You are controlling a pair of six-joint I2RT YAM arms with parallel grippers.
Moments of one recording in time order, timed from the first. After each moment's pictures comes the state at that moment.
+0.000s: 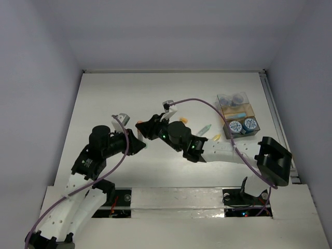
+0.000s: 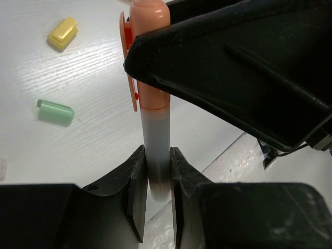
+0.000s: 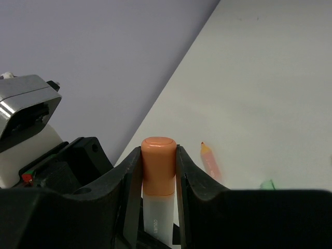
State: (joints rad) left arm -0.35 0.57 0.61 -0.48 0.46 -0.41; right arm 1.15 1.58 1.04 0.51 0.30 0.70
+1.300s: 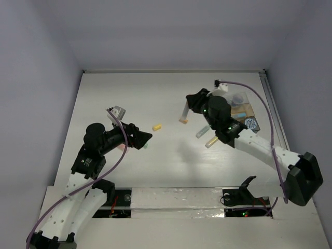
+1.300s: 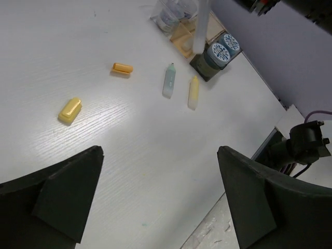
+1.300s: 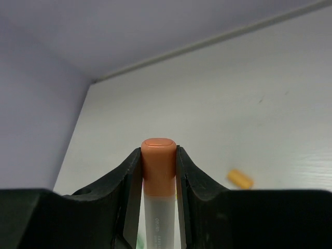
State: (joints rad) left arm -0.32 0.58 0.60 -0.23 0.50 -0.39; right arm 0.72 1.30 0.94 0.23 0.36 0.66
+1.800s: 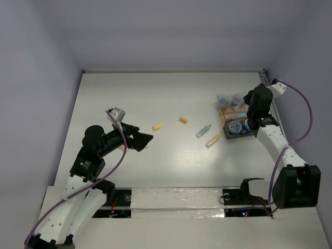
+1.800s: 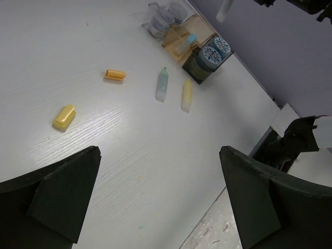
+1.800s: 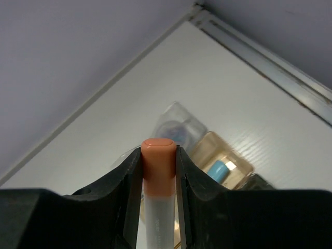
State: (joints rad) left arm -0.35 0.55 0.60 -0.23 0.49 -0.39; right arm 0.07 1.20 0.87 0.10 0.50 0.55
